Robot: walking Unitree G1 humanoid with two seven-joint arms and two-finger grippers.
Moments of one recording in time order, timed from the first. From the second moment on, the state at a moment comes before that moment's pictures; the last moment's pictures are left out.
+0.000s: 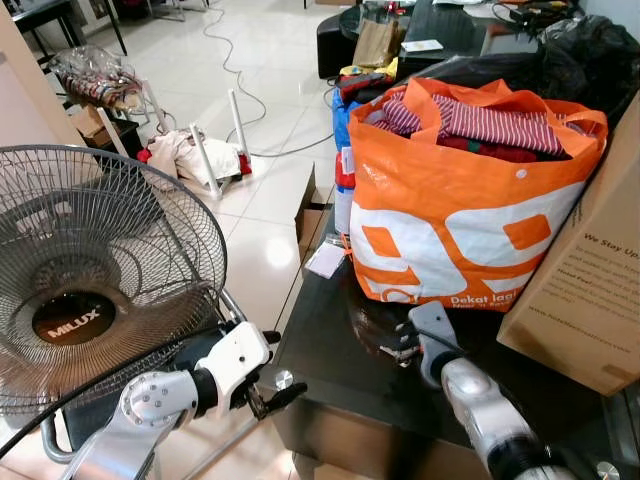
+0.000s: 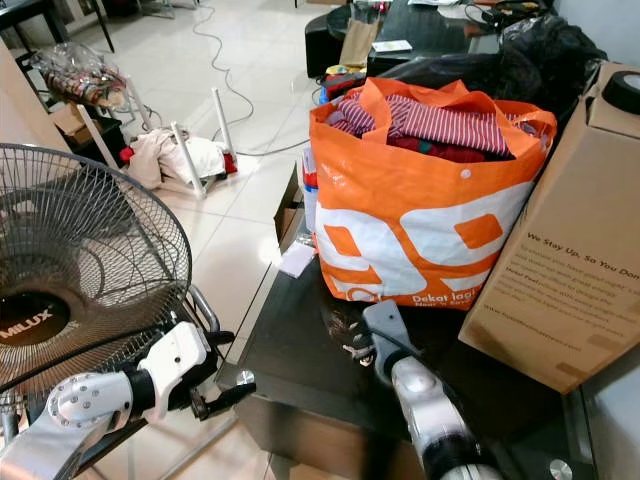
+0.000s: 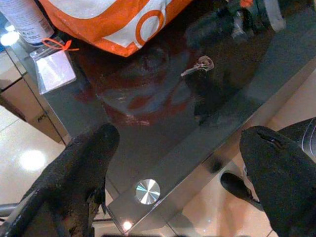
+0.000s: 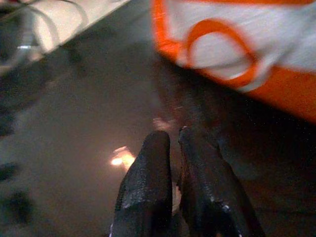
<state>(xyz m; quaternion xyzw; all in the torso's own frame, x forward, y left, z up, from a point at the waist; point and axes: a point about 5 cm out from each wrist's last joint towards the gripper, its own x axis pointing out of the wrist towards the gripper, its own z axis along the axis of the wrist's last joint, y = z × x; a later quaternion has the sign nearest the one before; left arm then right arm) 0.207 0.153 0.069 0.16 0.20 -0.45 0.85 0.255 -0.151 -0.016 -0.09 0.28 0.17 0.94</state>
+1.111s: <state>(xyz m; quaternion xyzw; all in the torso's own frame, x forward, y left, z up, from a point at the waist) 0.207 0.154 0.069 0.16 0.20 -0.45 0.86 0.240 -0.145 -0.034 -0.12 0.34 0.17 0.91</state>
